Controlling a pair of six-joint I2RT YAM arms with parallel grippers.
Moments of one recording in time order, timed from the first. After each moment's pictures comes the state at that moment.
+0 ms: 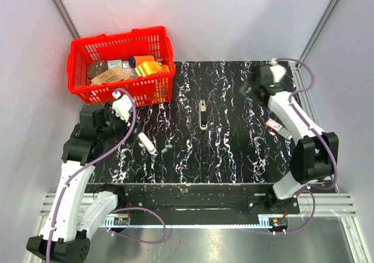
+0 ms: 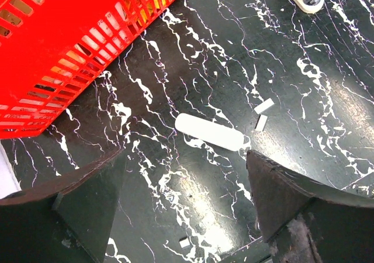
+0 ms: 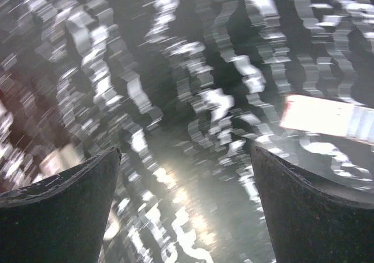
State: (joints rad) left arm -0.14 0.78 0.99 -0.79 0.27 0.33; right arm 0.31 1.59 1.37 -0.58 0.40 0.68
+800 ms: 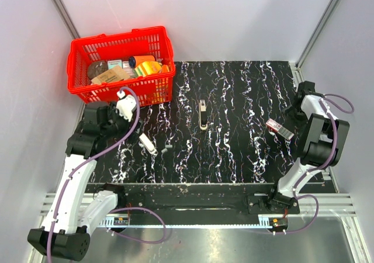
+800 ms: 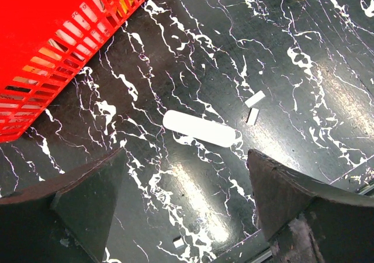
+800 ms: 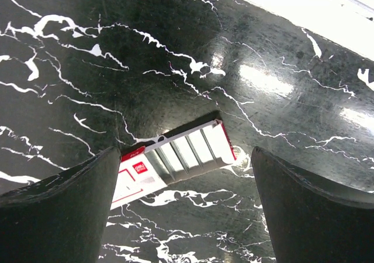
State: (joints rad) left arm -0.14 0.84 0.98 -0.79 0.31 0.34; right arm -0.31 1.76 1.24 -0.73 0.33 0.82
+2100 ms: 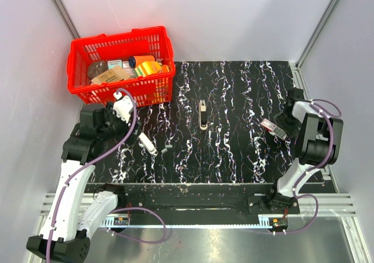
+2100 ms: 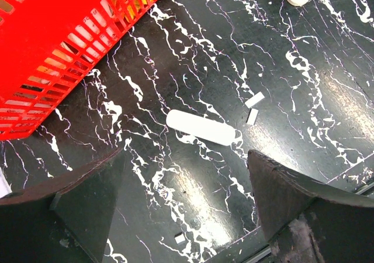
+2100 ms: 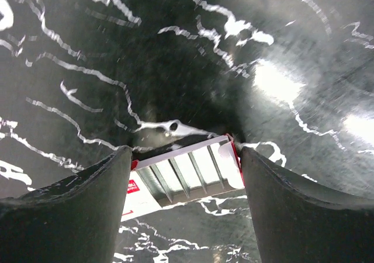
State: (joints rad) left arm -0.14 0.79 1.00 -0.83 0.30 0.34; right arm -0.26 1.79 1.10 -0.56 0.28 0.83
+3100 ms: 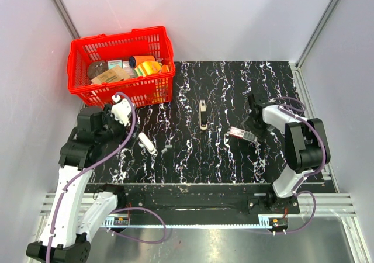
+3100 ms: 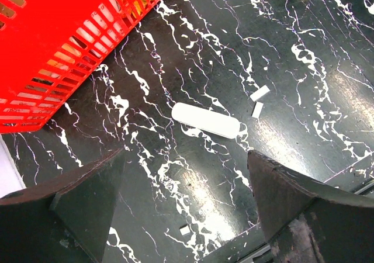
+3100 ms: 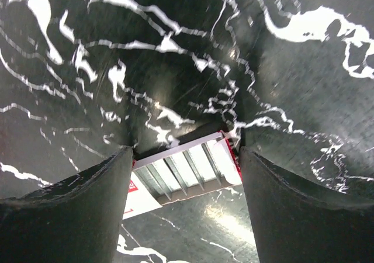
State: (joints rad) left arm -0.14 0.75 1.00 -0.86 0.28 0.37; right arm 0.16 1.72 1.02 -0.61 0.27 0.95
